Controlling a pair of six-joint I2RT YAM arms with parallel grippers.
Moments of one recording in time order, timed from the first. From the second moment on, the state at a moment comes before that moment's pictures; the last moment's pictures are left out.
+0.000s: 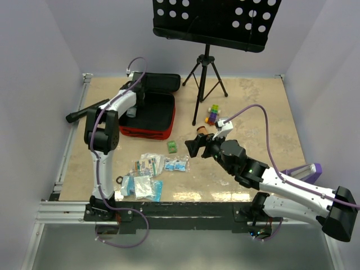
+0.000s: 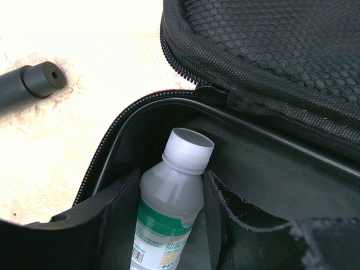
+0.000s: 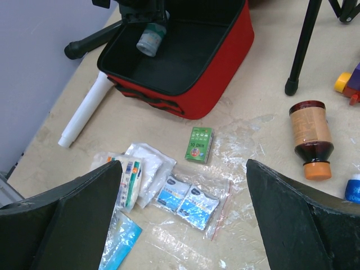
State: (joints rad) left arm -0.22 2.20 1.74 -0.45 -0.52 -0.28; right arm 0.97 0.93 0.61 0.10 0.40 0.53
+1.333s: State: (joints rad) left arm -0.53 0.88 0.69 -0.30 -0.23 -0.55; right arm 0.77 1.49 0.85 -0.01 0.60 0.60
